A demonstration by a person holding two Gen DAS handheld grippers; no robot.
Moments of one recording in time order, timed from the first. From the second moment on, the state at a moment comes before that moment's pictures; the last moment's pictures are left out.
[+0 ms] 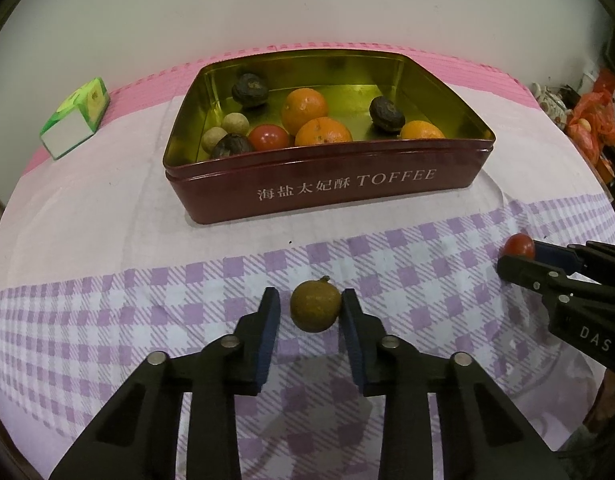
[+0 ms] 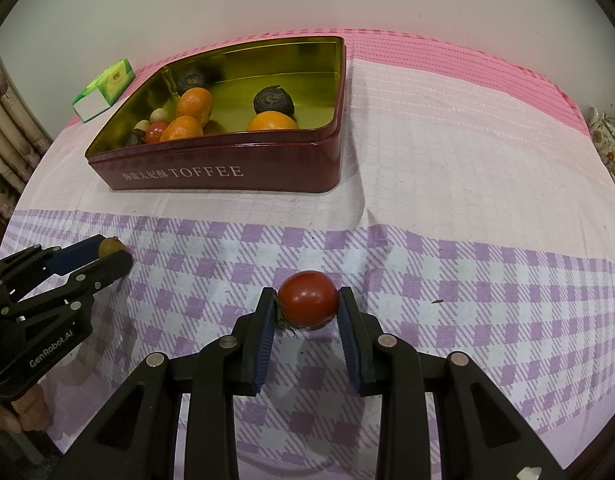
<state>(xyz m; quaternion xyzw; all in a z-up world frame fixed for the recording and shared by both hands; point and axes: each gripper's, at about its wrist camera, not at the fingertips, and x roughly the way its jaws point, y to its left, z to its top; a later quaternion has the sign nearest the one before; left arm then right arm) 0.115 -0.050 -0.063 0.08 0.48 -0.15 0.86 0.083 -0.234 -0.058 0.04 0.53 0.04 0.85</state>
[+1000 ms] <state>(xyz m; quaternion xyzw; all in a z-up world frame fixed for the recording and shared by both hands) 0.115 -0.042 -0.056 0.07 0.48 -0.14 0.86 0.082 -0.230 -0.059 0.04 0.53 0.04 0.85</state>
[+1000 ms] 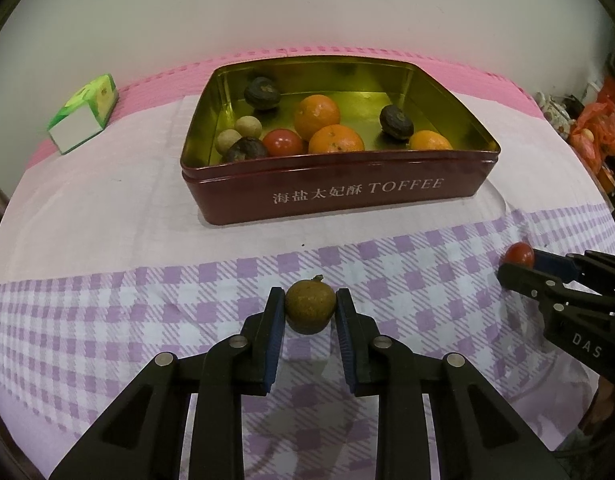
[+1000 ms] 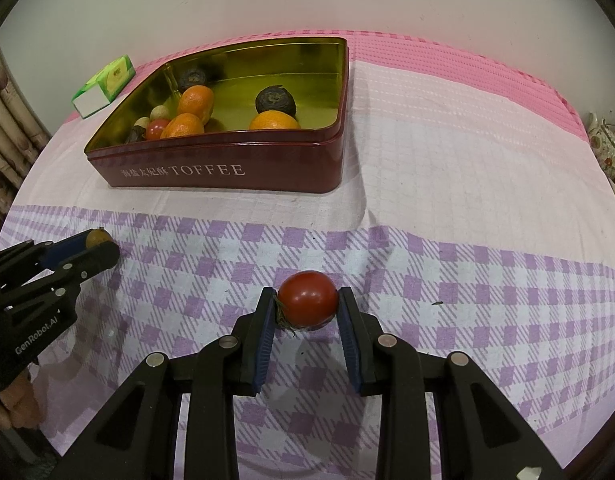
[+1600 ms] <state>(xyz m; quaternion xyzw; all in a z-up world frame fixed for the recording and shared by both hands) 0.117 -0.042 -0.053 0.07 0.48 -0.12 0.87 0.084 -0.228 -0.055 0.04 0.53 0.04 0.85</state>
